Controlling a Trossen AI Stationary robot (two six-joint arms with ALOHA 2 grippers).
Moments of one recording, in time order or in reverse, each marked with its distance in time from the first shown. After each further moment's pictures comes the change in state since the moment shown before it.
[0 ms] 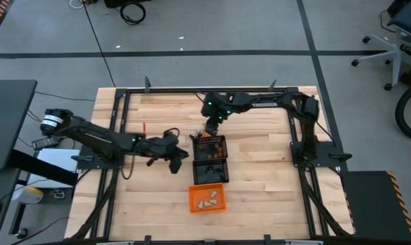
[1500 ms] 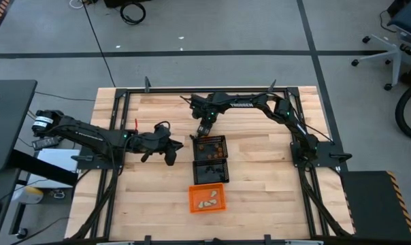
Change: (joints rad) left arm 0.035 -0.146 -0.047 -0.073 -0.112 0.003; right arm 0.002 0.343 0.390 -0.341 0.187 -0.026
